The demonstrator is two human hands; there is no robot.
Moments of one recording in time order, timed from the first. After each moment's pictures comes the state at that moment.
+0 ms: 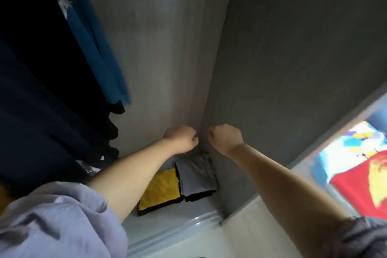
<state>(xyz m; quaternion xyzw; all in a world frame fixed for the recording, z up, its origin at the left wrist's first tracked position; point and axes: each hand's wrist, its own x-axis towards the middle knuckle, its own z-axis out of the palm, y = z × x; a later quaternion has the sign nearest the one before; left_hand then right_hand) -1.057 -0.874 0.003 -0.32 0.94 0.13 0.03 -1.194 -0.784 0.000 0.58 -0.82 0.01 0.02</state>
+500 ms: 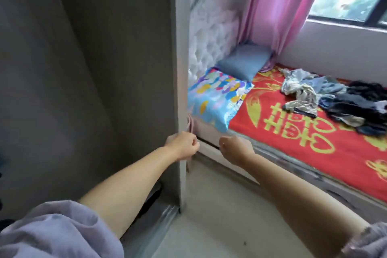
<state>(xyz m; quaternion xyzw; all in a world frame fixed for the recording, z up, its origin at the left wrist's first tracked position) -1.169 -0.623 0.048 -0.06 0.99 0.15 0.05 -1.240 -0.442 0.024 0.27 -0.96 0.03 -0.04</state>
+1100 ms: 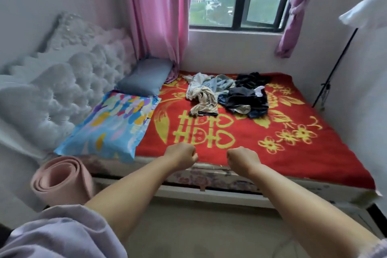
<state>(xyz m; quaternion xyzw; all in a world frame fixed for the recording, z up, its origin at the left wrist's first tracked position) -1.367 -0.244 0.054 0.21 0.97 0.10 0.10 -1.333 -0.031 0.038 0.03 -1.00 0.00 -0.05</state>
